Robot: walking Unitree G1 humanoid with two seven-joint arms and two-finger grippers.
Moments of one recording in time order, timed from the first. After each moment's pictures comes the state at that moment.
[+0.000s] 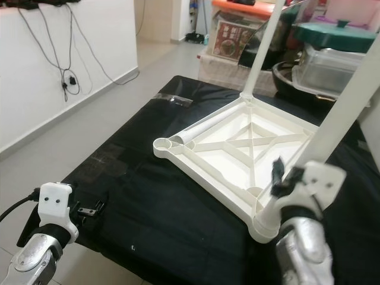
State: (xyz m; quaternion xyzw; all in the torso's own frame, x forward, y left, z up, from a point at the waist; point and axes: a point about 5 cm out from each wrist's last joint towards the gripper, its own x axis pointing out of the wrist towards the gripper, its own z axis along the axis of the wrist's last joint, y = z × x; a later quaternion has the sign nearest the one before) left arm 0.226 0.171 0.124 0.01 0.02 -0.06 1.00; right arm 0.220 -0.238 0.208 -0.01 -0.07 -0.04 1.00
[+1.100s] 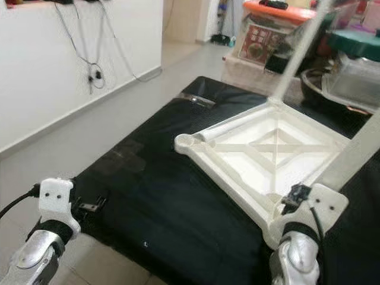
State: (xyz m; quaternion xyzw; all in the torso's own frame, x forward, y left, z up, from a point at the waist) left arm 0.222 0.164 0.135 0.01 0.01 -0.06 1.00; right arm 0.200 -0.235 0.141 0.02 0.02 -0.28 0.96
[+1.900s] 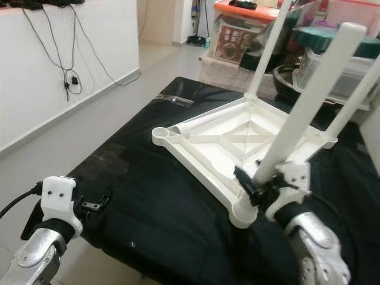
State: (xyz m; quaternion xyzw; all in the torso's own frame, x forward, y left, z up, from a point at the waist) left arm 0.227 0.158 0.140 0.01 0.01 -0.06 1.00; right arm 0.268 -0.243 0.153 0.04 0.01 0.08 1.00
